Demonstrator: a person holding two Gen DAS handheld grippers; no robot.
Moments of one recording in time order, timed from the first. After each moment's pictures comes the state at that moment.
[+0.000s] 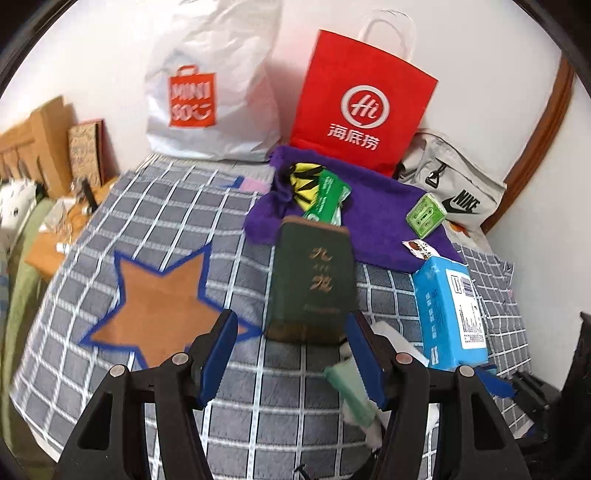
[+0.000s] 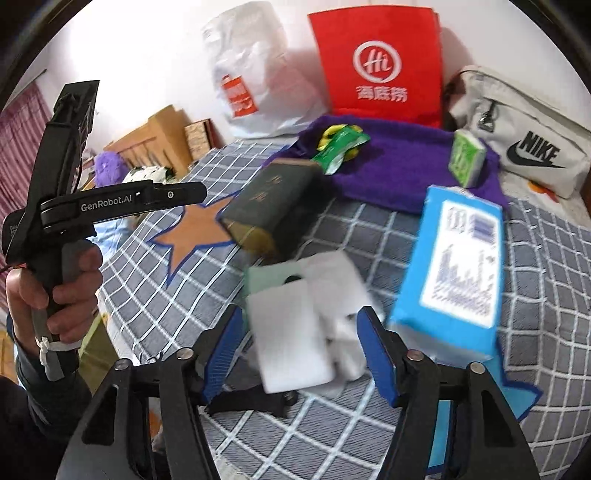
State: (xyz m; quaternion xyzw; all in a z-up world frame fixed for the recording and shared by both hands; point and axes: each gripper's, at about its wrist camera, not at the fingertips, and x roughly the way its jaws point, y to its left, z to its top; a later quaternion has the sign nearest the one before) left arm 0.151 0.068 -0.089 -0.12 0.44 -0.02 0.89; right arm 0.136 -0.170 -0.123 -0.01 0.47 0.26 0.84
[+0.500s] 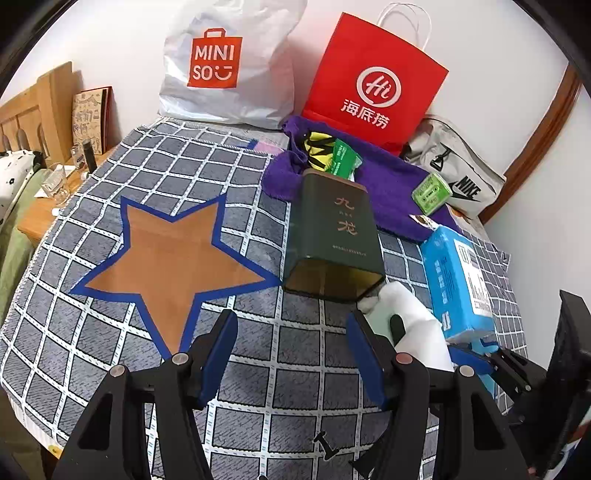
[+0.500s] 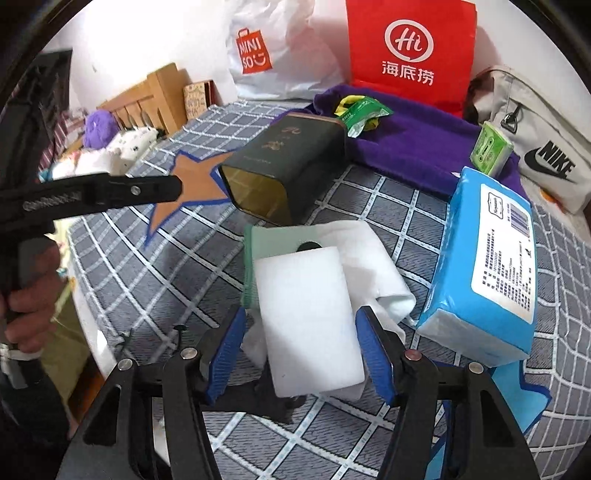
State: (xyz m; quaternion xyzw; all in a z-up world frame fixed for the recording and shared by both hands) left arm 0.126 0.085 -0.122 -0.14 0.46 -0.04 0.88; right arm 0.132 -0.132 -0.161 -0.09 0.48 0.24 0.84
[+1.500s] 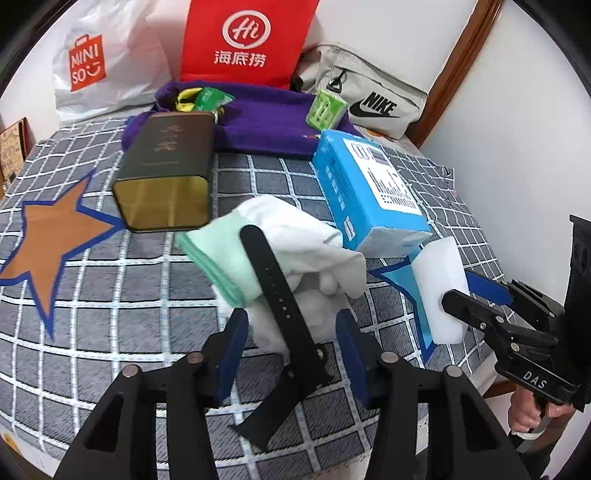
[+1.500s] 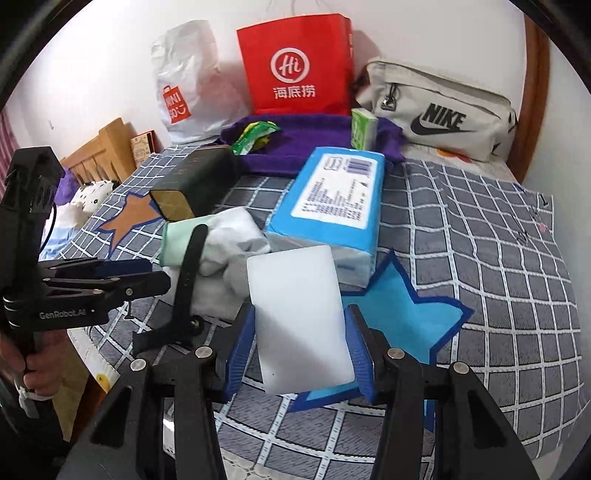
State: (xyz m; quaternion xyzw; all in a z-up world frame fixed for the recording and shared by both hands) left arm 0.093 -0.031 -0.146 -0.06 0.49 -0.16 0.85; right arm 0.080 -0.255 -0.146 -0.01 0.44 0.14 0.89
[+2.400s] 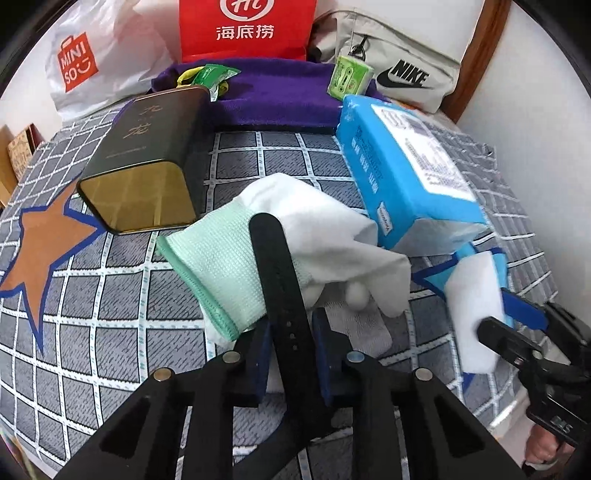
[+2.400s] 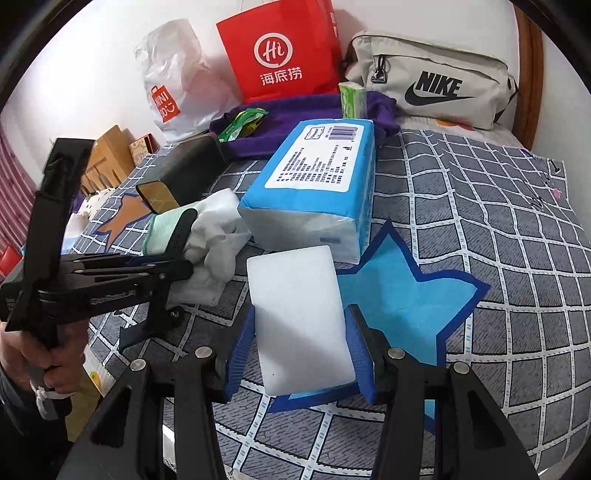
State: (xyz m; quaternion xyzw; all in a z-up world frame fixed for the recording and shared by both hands) left arm 0.122 -0.061 -0.174 -0.02 0.52 -0.11 0.85; right arm 0.088 -0.274 -0.177 0.03 0.46 0.16 0.87
